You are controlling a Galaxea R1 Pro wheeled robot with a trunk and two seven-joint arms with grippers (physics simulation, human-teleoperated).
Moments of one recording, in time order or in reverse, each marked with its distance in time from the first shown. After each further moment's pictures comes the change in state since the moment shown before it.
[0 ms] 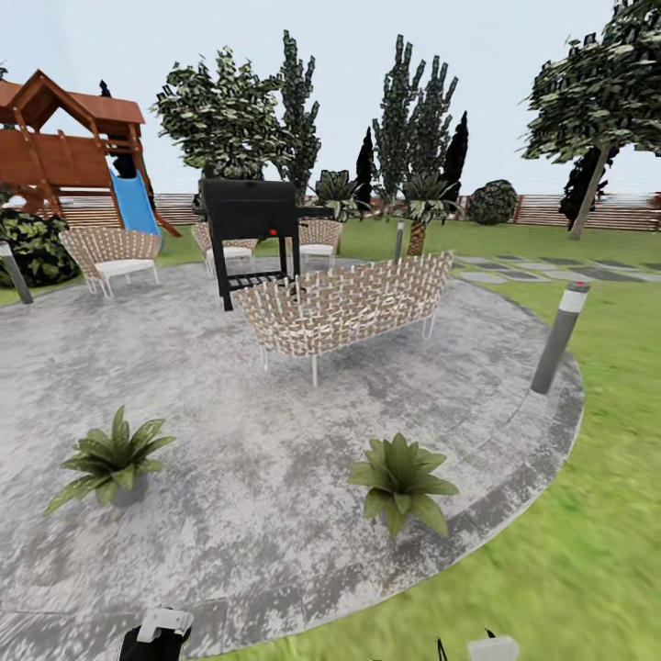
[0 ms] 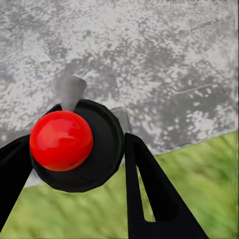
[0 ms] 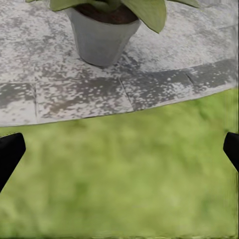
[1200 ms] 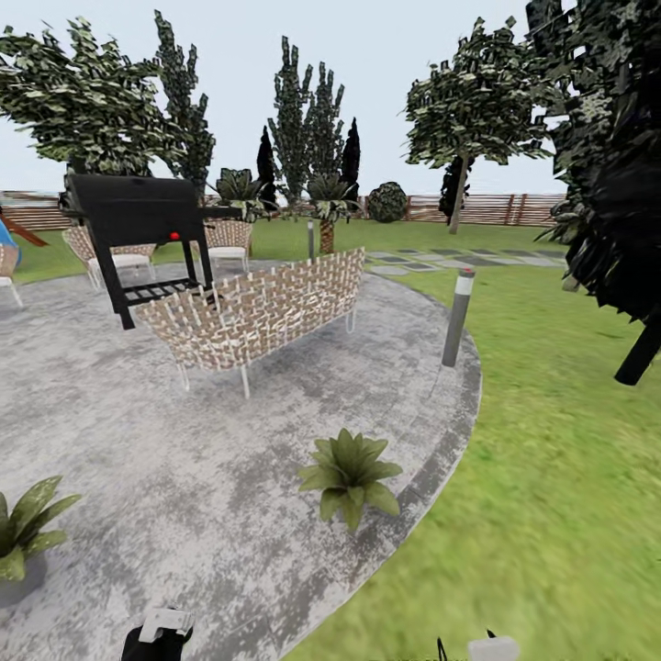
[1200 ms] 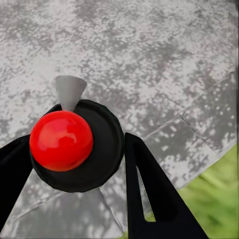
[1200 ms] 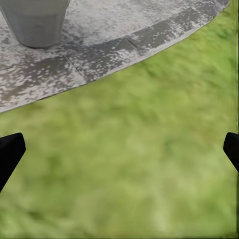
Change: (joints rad) left arm 0.000 -0.005 -0.002 0.000 0.000 0.000 -0.001; right arm 0.000 0.001 -0.001 -0.002 -0.004 0.000 -0.001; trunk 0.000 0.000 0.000
